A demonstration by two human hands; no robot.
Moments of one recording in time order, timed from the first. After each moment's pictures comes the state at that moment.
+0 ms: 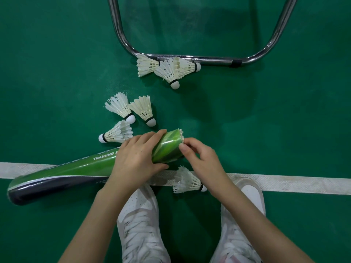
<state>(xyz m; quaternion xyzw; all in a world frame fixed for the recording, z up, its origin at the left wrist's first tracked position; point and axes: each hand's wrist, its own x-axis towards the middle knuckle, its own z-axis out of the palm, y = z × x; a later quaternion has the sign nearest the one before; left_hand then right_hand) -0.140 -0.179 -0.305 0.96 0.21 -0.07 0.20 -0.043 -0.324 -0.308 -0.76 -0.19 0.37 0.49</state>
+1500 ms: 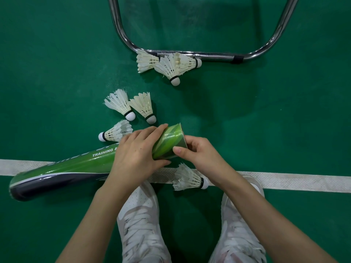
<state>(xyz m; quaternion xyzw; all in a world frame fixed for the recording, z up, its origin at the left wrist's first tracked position) -0.139 -0.179 -0.301 0.96 0.19 -0.04 0.18 -0.031 -0.314 -0.300 -0.62 -0.18 0.51 0.57</state>
